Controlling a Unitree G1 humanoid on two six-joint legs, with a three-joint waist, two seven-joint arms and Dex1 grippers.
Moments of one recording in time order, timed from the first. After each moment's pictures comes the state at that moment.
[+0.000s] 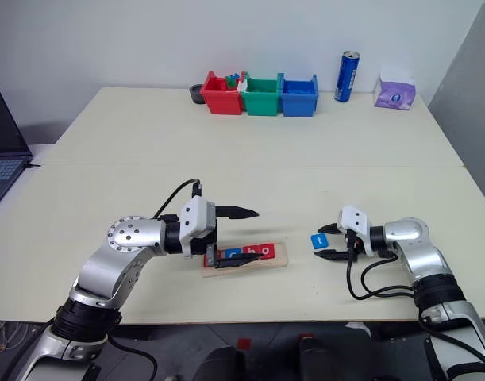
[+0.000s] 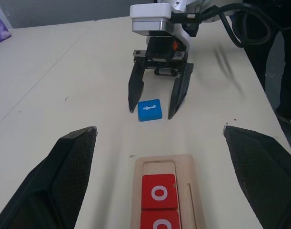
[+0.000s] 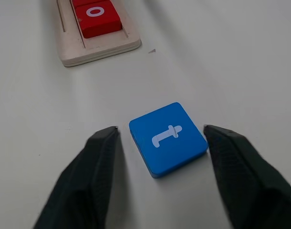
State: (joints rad) left arm -0.40 0.58 -0.17 -0.20 -0.31 0.26 -1.11; right arm -0.53 -0.63 0.18 0.48 0.15 -0.04 1.30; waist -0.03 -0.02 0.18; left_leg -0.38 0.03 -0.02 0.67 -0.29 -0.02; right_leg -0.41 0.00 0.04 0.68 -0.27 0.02
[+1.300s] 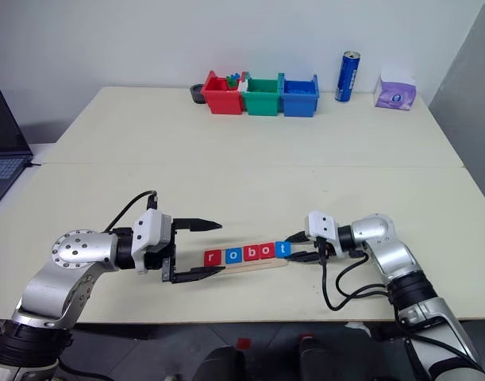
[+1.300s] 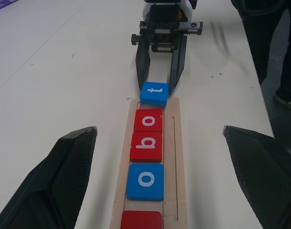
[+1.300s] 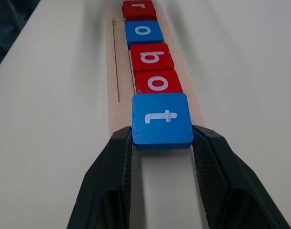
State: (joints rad) left arm -0.21 0.76 -0.01 -0.25 -0.39 0.22 -1.19; right arm -0.57 -0.52 0.29 0.33 0.11 -0.03 1.31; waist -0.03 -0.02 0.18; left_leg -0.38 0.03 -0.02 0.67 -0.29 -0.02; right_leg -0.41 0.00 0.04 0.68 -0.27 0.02
